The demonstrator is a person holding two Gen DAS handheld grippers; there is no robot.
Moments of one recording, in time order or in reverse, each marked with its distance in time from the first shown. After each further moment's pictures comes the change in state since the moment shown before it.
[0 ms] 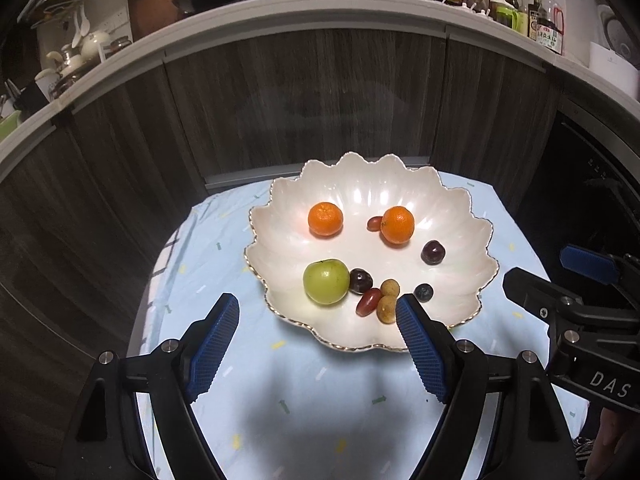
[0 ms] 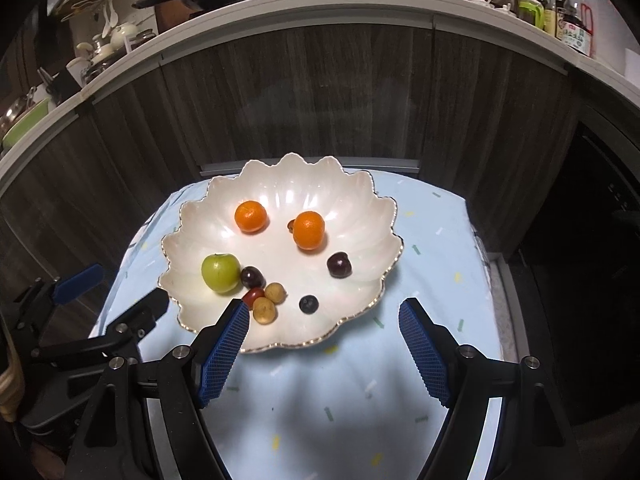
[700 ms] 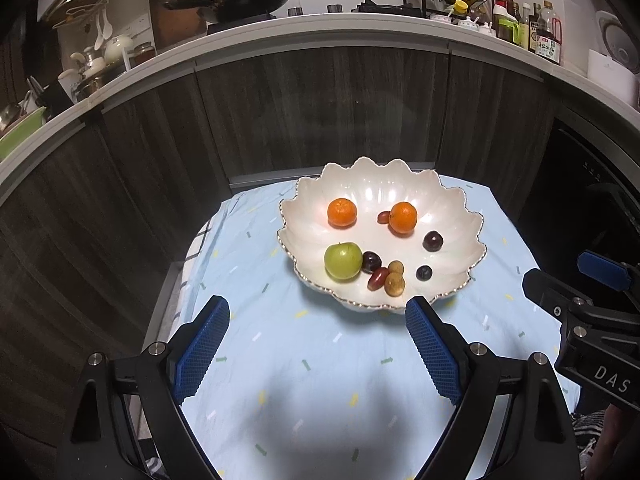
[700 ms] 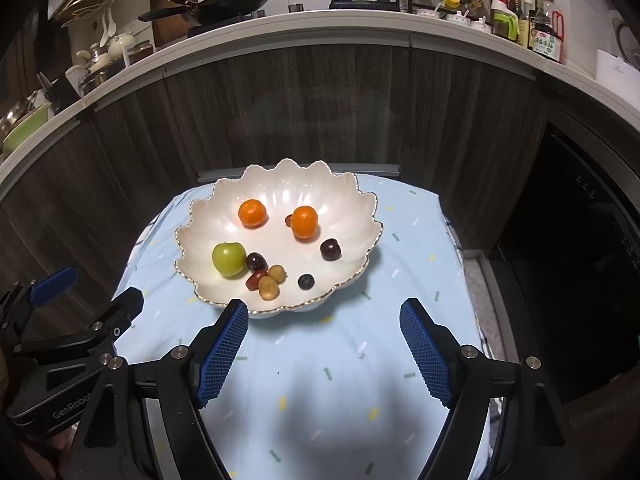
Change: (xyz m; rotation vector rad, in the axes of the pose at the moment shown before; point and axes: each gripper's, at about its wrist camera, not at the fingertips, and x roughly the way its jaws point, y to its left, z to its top) left arm -0.057 0.010 -0.024 -0.019 -0.026 0.043; right arm -0.055 0.009 -0.033 0.016 -0.050 -0.055
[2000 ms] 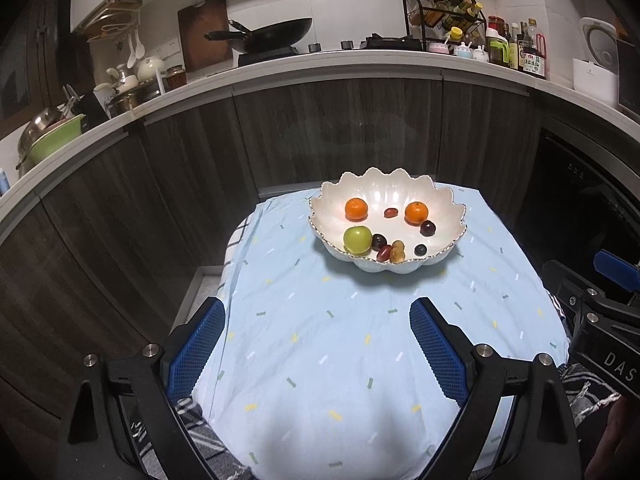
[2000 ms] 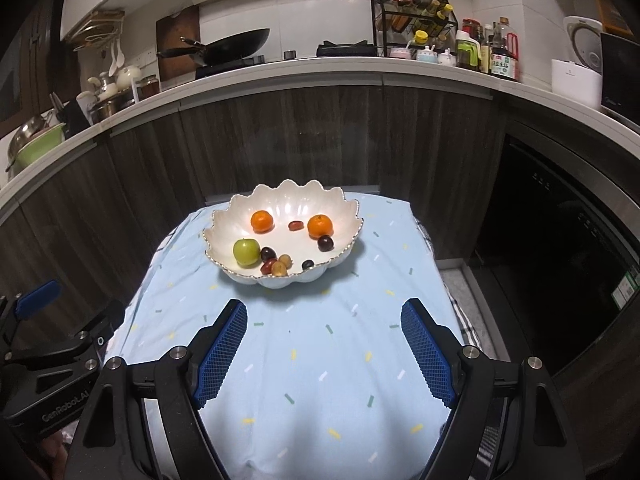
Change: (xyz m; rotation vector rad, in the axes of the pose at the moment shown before) left arm -0.105 0.008 -0.067 -0.008 -0.102 0.063; right arm -0.100 0.003 -0.068 0.027 -0.145 -0.026
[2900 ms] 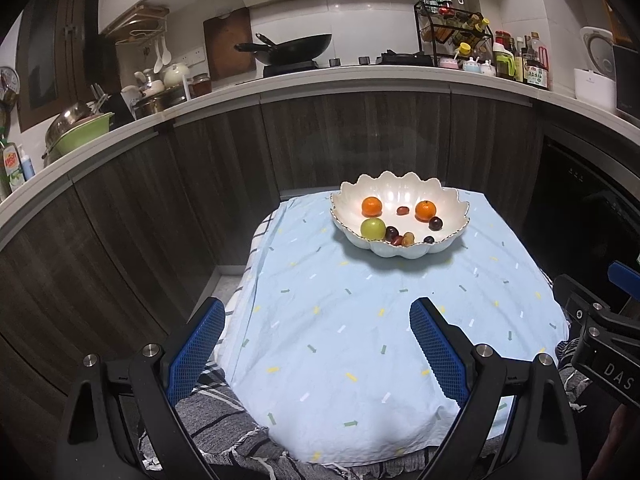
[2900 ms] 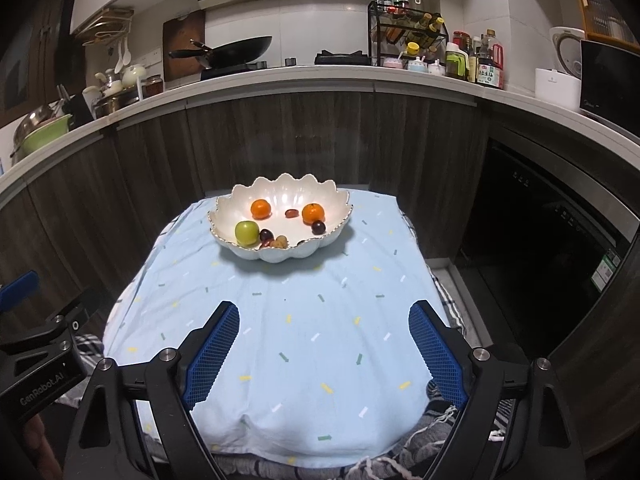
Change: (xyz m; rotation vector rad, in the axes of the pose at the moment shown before) left arm -0.051 0.014 -0.044 -0.030 -0.057 0.049; right arm -0.046 0.001 -0.044 -0.027 -0.036 -0.030
